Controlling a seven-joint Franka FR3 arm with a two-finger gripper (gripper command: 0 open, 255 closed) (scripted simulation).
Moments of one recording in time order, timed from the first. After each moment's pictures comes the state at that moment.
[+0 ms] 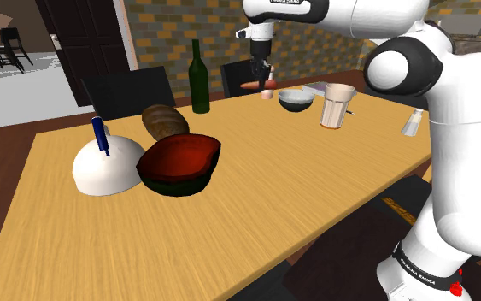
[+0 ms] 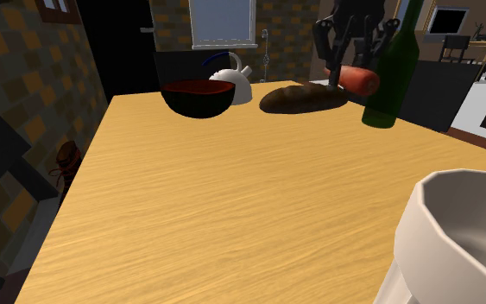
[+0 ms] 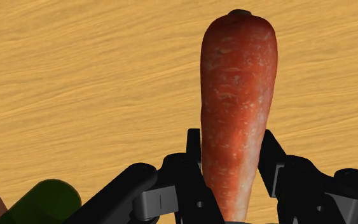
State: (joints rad) arm 0.11 0.43 -0.22 -1.07 0.05 1.49 -1.26
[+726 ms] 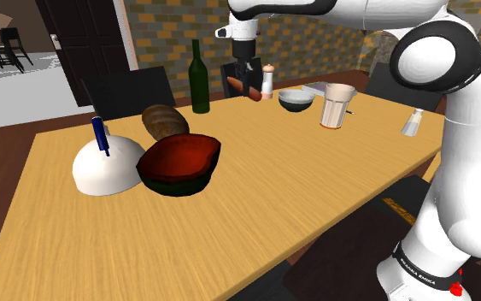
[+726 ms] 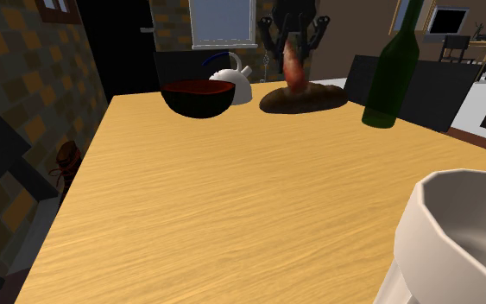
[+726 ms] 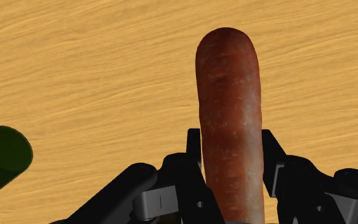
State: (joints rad) arm 0.27 0.31 -0.17 -1.22 0.01 1.52 -1.07
